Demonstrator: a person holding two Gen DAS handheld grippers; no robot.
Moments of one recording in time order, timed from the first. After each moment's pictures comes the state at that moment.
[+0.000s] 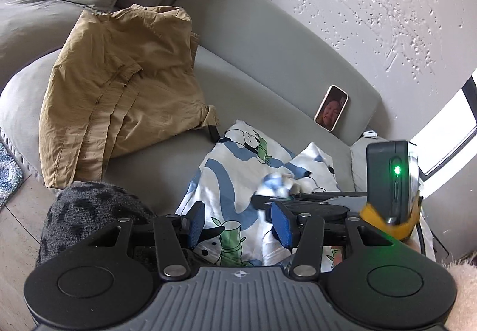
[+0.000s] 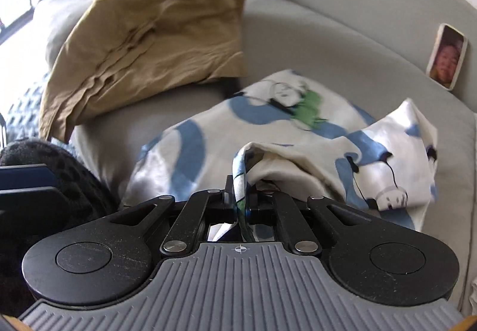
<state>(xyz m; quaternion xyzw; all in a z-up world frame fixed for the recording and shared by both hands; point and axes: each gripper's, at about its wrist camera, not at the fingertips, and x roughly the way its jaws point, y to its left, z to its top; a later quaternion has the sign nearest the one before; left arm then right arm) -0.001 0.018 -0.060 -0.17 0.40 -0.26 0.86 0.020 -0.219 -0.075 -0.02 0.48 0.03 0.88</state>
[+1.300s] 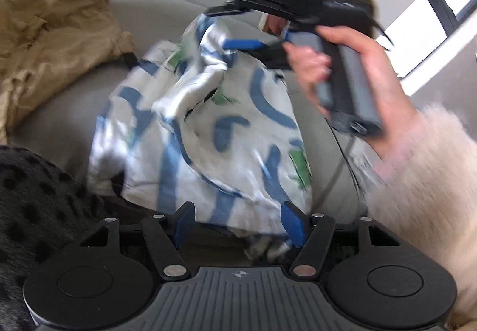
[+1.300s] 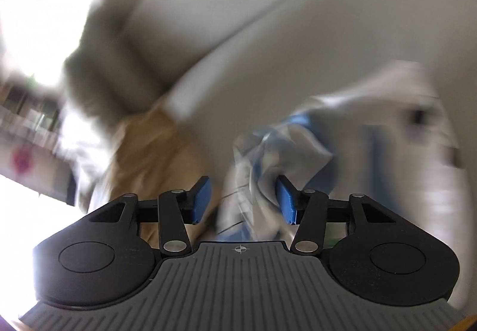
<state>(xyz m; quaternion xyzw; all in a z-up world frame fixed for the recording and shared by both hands) -0.011 -0.048 -0.085 -0.08 0.49 -0.36 0.79 0.074 -0.364 -0.080 0.43 0.37 0.00 0.82</state>
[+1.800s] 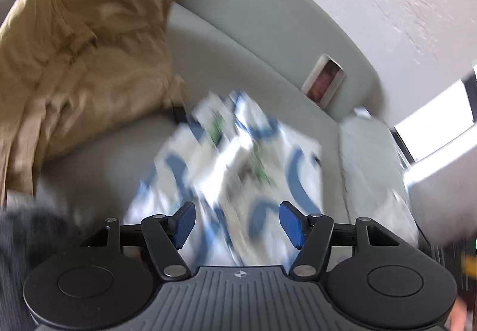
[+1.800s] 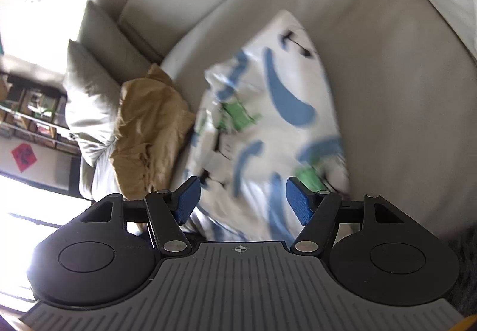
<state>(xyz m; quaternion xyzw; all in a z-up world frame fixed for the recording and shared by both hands) 0.077 -0.033 -0.077 -0.19 0.47 -0.27 0.82 -0.106 -0.388 -0.079 0.47 0.41 -0.02 0.78</state>
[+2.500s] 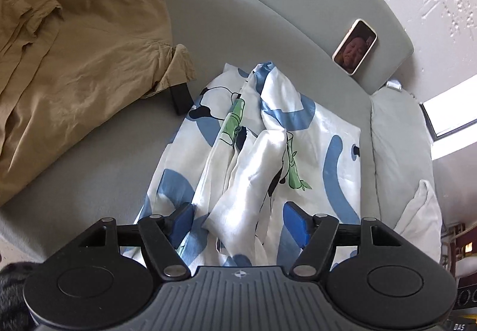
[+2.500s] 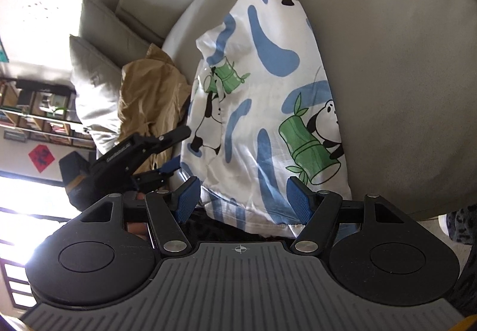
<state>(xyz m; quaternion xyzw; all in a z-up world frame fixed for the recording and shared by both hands) 0.133 -0.073 -0.114 -0.12 0.56 -0.27 0.77 -0.111 -0.379 -0.116 0.50 0.42 0.02 0.76</state>
